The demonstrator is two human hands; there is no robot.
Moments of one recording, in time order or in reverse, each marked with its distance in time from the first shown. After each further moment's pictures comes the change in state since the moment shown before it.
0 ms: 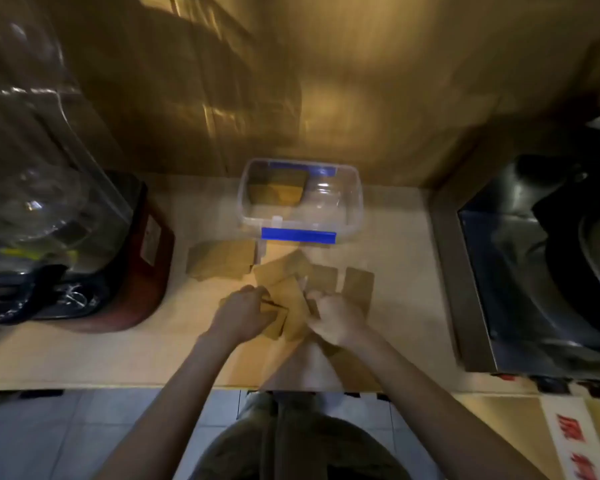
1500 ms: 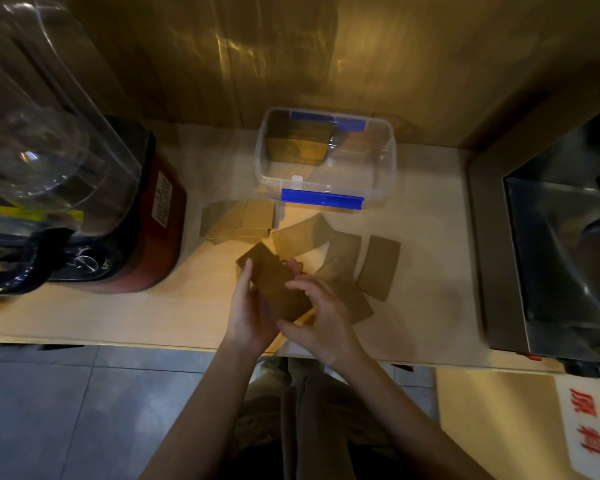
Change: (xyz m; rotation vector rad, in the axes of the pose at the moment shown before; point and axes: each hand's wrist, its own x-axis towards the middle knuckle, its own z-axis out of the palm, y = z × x) left_hand -0.035 -0.007 0.028 -2.013 -0.097 -0.108; right_hand -0.043 -0.052 0.039 0.644 0.228 -0.189
